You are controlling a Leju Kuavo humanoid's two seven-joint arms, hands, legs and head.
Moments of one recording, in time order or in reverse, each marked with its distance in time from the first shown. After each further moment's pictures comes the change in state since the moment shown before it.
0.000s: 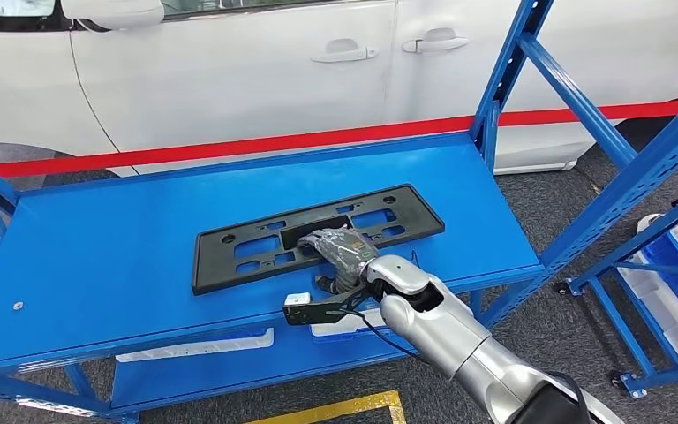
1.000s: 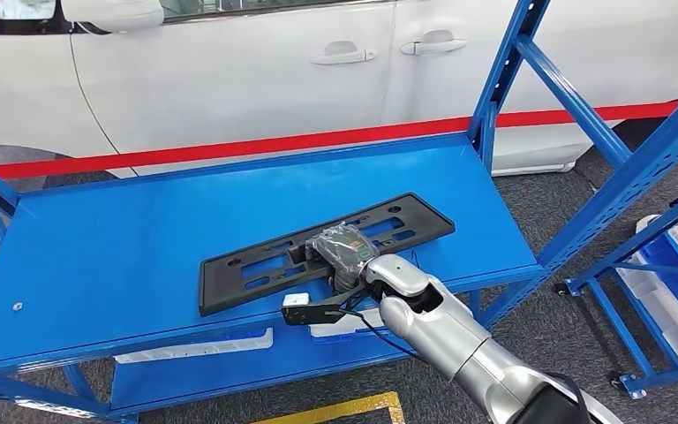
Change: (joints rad) left arm -0.051 0.002 0.146 0.046 -0.073 -0.034 -0.037; right arm 0.005 0.003 0.003 -0.011 0.015 -0.029 -0.016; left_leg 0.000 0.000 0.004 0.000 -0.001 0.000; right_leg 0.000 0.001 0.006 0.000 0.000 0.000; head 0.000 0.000
